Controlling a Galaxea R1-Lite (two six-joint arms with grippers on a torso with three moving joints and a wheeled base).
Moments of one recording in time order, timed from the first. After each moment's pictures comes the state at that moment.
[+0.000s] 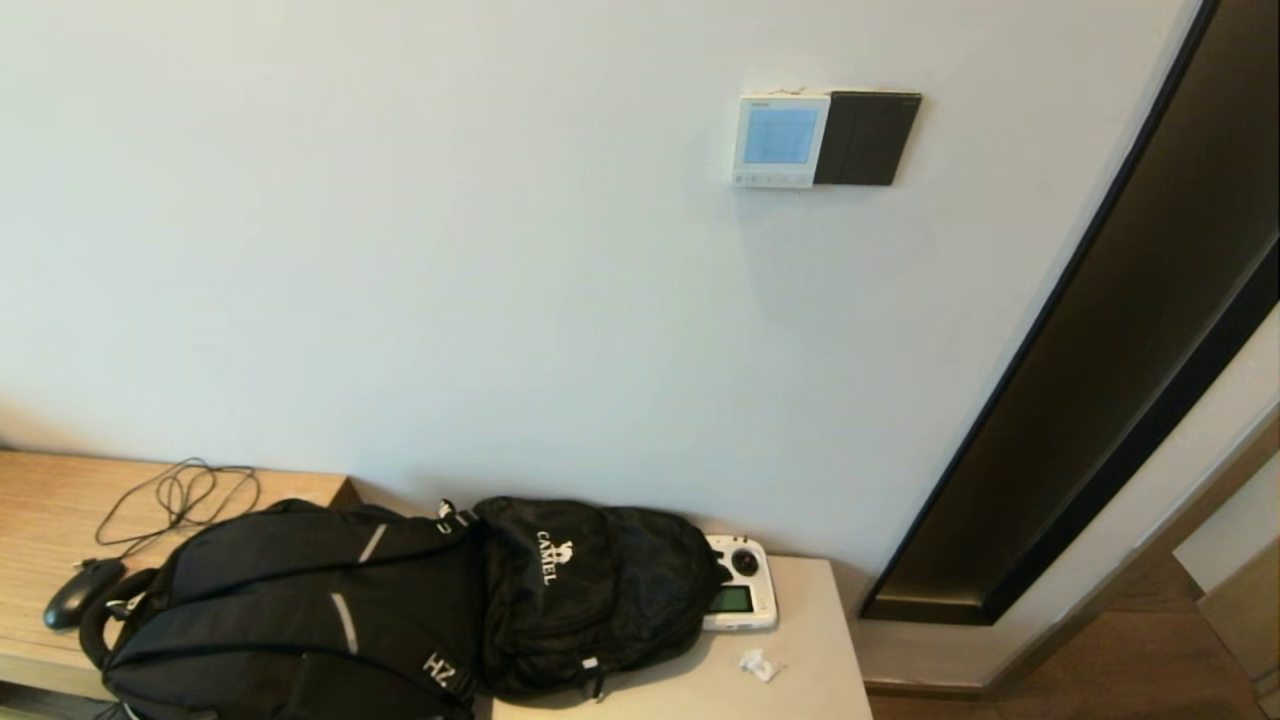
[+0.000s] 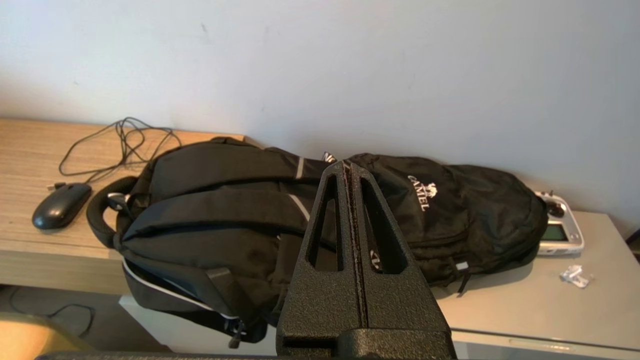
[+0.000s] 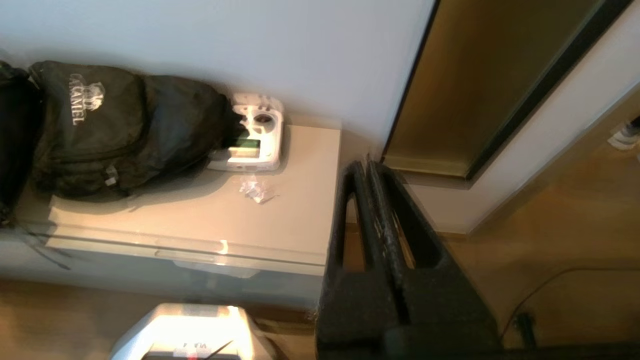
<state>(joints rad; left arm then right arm) 0.00 0.00 0.00 -0.01 0.00 0.00 0.01 0.22 -0.02 -0.01 0.03 -0.12</state>
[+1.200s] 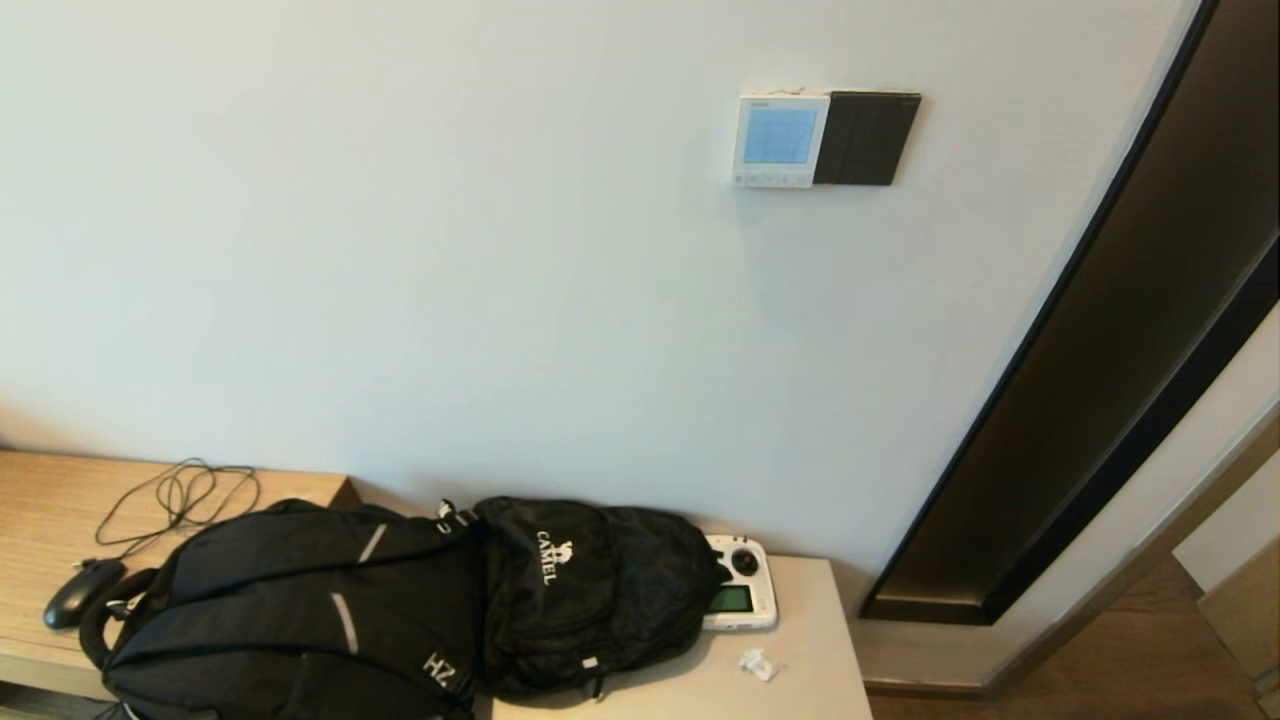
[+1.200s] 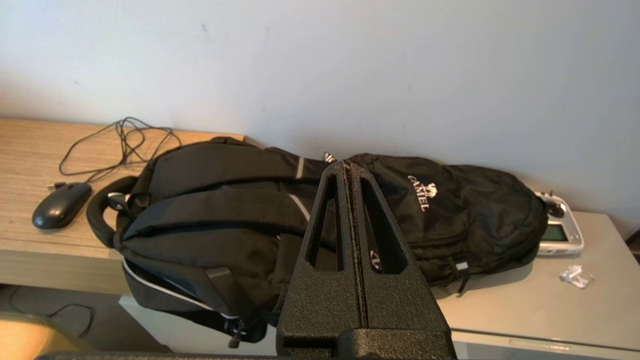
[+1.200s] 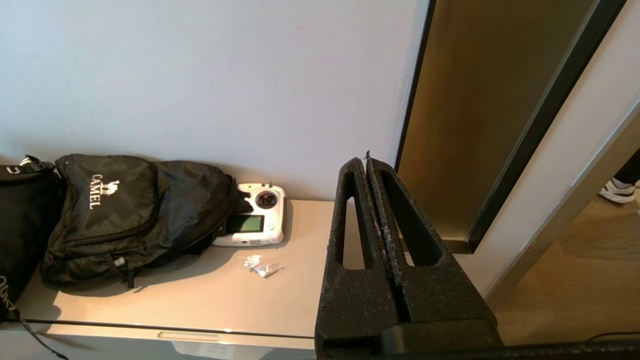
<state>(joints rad) 0.00 0.00 0.00 -0.01 0.00 0.00 0.00 0.00 0.00 0.00 0.03 -0.07</state>
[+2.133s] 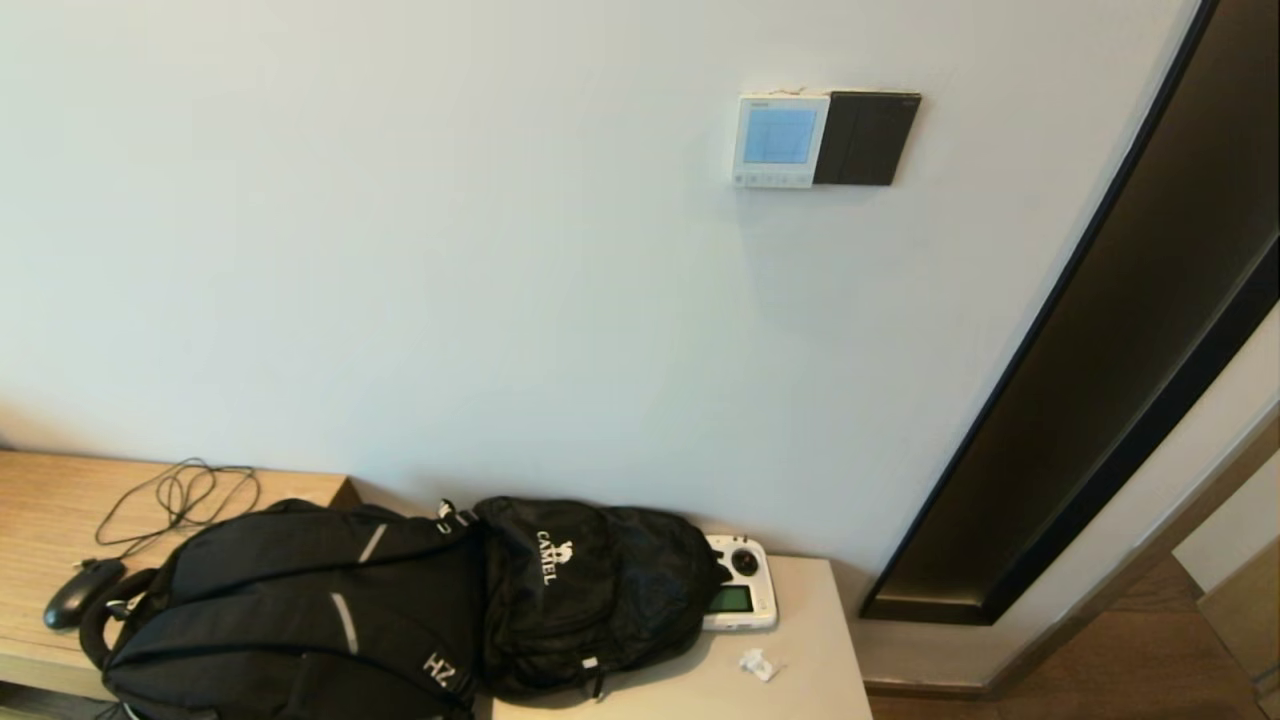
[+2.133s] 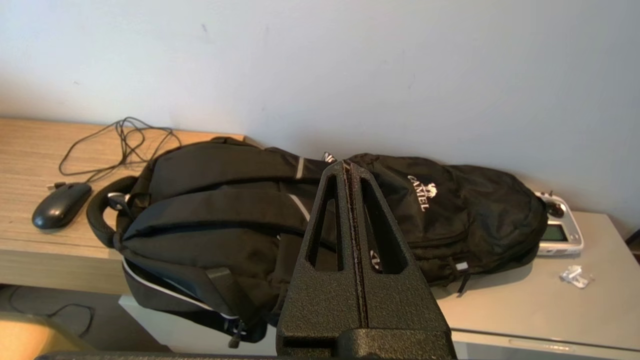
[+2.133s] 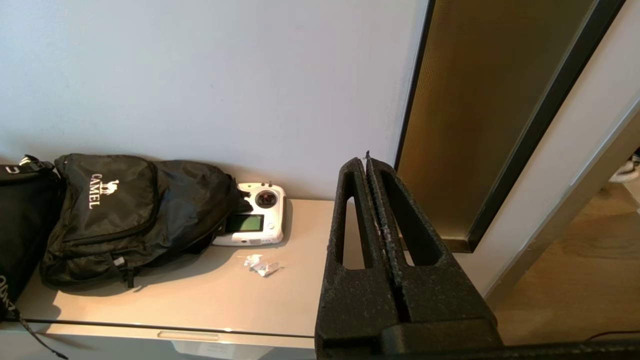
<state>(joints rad) 0.00 0.00 0.00 -0.01 0.00 0.00 0.00 0.01 0.00 0.00 0.03 -0.07</state>
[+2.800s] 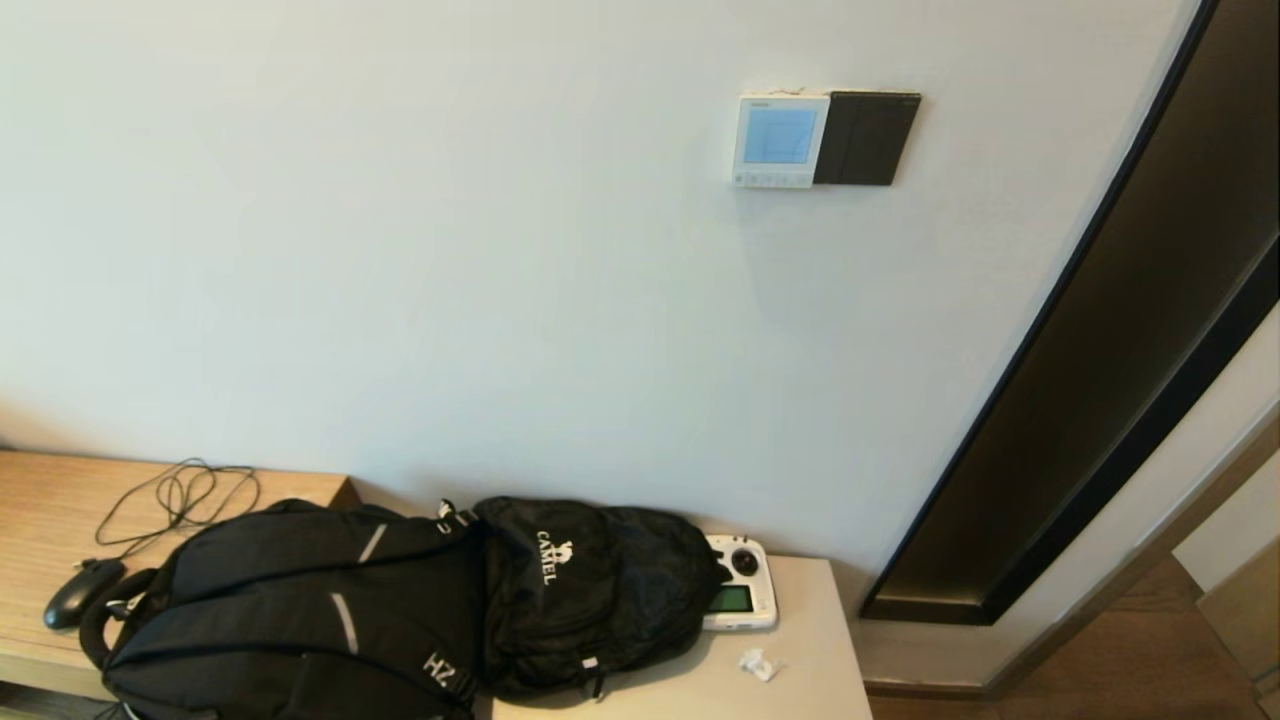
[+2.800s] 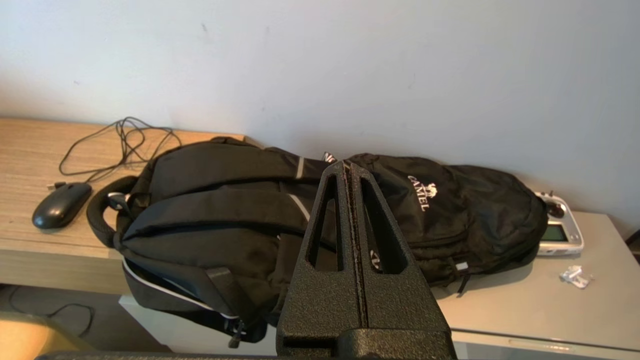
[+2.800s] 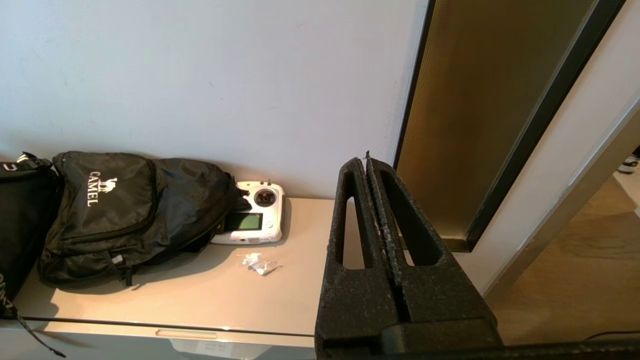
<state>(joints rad) 0.00 0.00 0.00 -0.01 0.00 0.00 0.00 0.01 0.00 0.00 0.03 -0.08</state>
